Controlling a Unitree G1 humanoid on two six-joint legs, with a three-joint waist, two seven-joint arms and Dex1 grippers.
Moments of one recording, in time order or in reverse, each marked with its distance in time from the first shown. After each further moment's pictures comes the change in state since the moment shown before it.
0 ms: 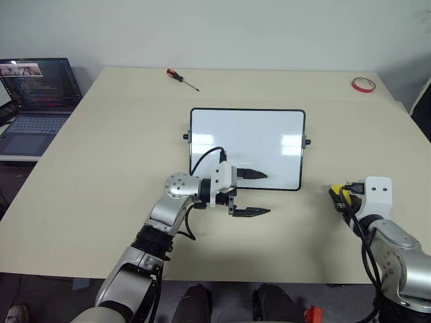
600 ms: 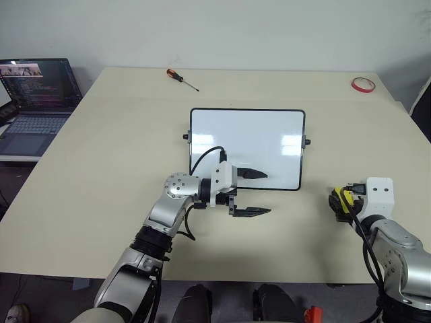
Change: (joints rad) left arm 0.006 0.005 0.000 -0.026 0.006 0.015 0.005; right arm 0.000 -0.026 0.002 0.026 0.002 -0.017 -0.013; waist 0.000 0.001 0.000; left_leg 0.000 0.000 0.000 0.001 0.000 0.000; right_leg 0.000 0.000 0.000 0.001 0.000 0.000
